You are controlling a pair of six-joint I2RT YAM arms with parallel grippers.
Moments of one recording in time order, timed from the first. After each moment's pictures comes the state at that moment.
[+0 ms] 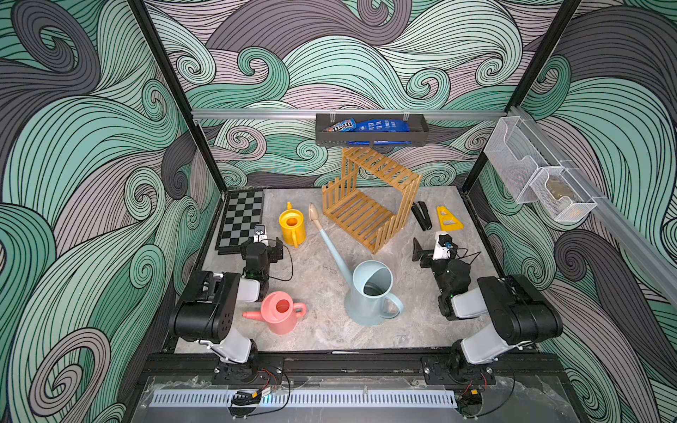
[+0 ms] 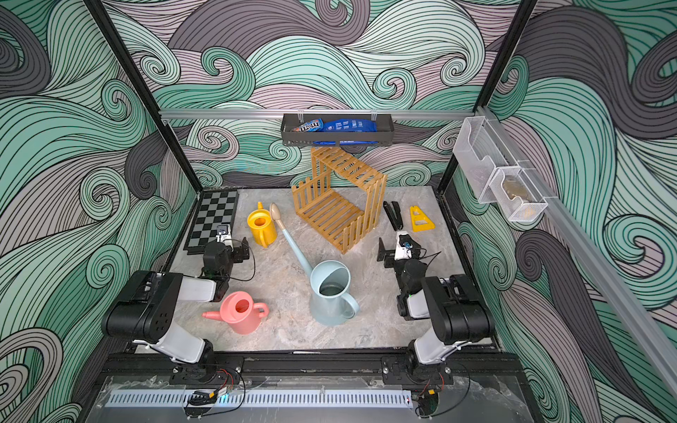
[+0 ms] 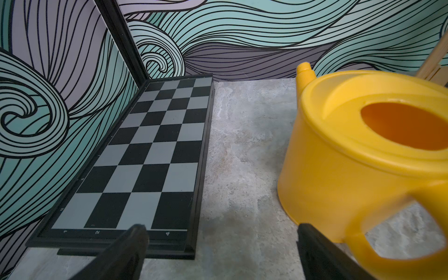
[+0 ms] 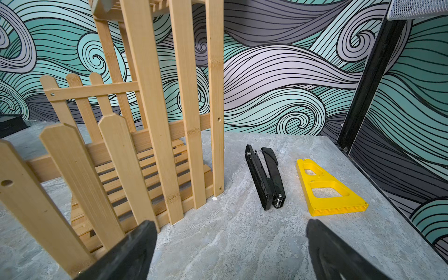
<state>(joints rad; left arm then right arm) -0.08 1.58 0.40 0.85 -0.27 0.04 0.08 1.59 0.21 1.31 0.02 -0.01</state>
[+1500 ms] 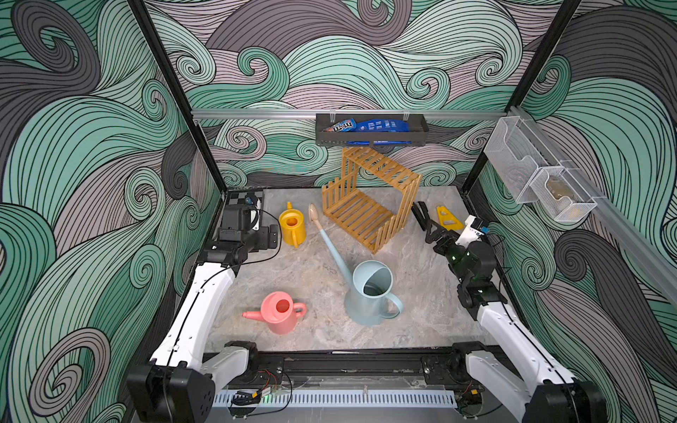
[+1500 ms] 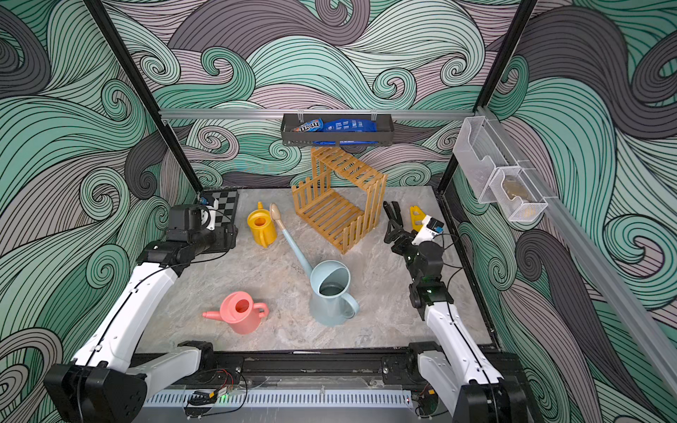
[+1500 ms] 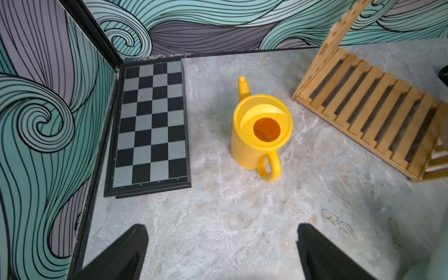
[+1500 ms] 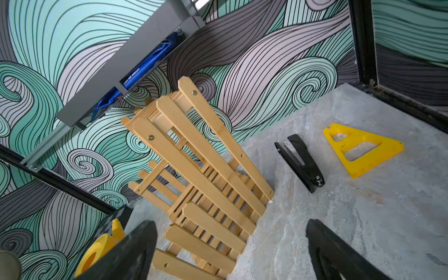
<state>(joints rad) -0.06 1.10 1.07 -0.69 -0.04 -0.01 0.09 0.94 0.52 0.23 -0.01 0.61</state>
